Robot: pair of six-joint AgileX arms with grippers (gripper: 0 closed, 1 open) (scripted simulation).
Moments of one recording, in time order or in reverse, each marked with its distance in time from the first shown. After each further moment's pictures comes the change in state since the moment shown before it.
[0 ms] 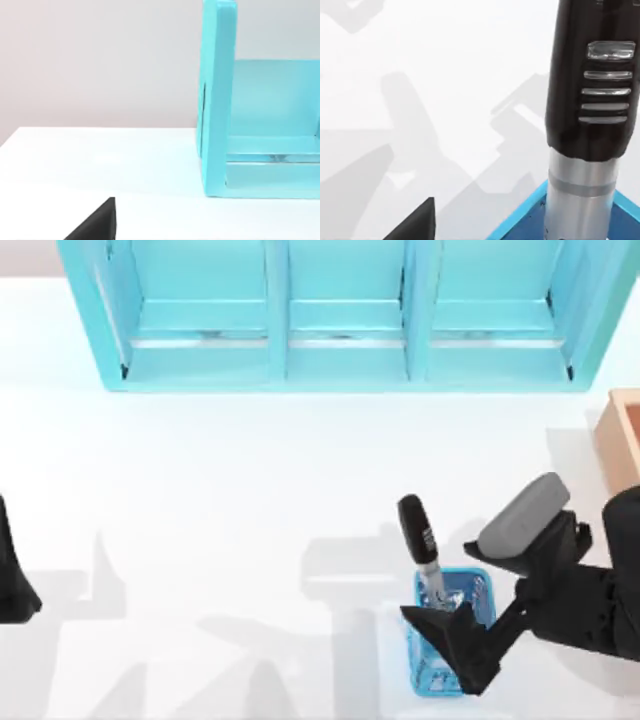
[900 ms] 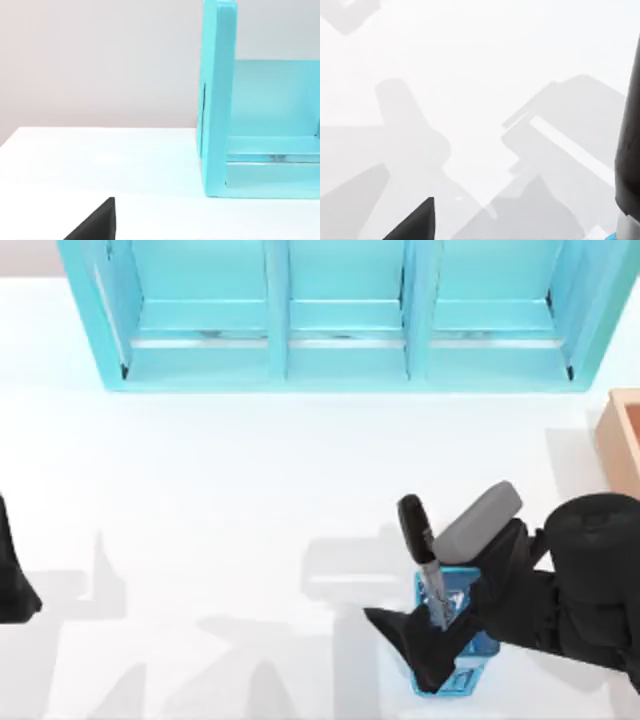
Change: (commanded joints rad) left arm 0.000 0.000 0.000 0.000 0.000 0.000; right arm 0.061 0.228 0.019 0.221 0.054 0.039
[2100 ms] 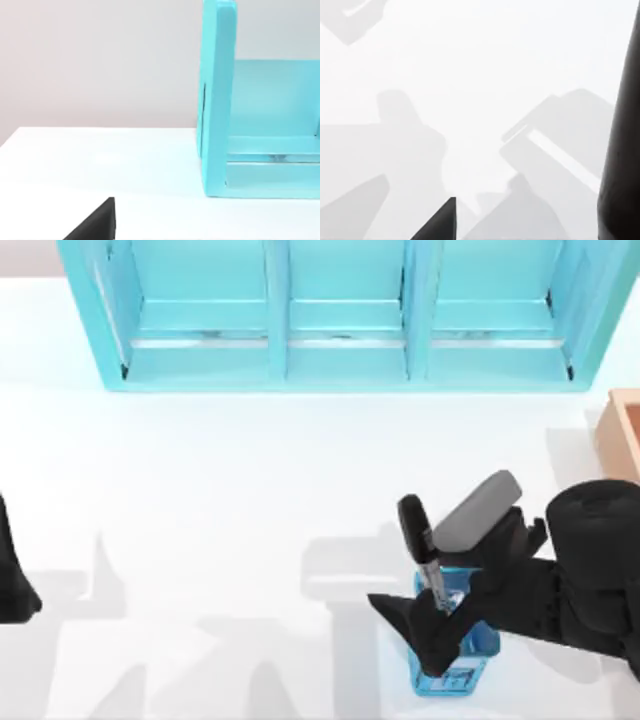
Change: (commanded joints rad) left arm 0.000 0.000 0.000 0.000 0.000 0.000; right arm -0.019 -0.010 0.022 -0.035 -0.028 -0.014
